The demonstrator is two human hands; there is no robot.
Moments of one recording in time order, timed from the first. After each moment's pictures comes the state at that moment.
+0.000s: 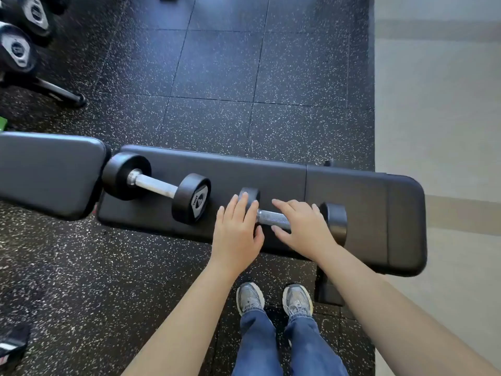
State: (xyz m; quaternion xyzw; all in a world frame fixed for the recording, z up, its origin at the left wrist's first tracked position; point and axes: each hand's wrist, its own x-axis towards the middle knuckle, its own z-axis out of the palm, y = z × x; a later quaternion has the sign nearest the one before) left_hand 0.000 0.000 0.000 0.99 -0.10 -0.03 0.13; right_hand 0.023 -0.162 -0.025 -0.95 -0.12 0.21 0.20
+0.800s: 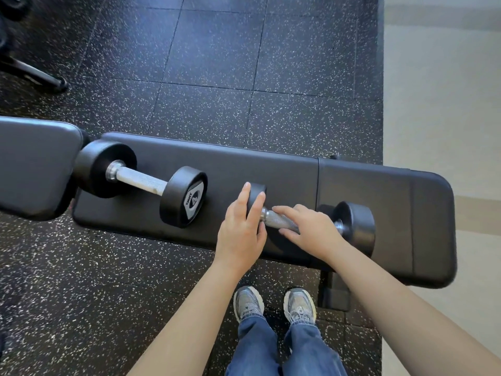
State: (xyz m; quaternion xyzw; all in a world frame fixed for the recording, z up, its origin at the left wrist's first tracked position) left_hand 0.016 0.008 -0.063 0.97 -0.08 -0.02 0.23; right_hand 0.041 -0.160 -0.090 -0.94 -0.16 0.23 0.19
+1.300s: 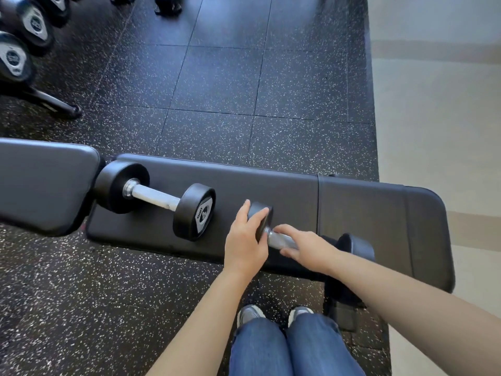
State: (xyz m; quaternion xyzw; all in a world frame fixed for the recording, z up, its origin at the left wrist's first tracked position) left_hand 0.018 0.011 -0.048 0.92 0.03 -0.06 0.37; right_hand 0.036 -0.145 -0.060 -0.88 -0.11 0.37 0.28
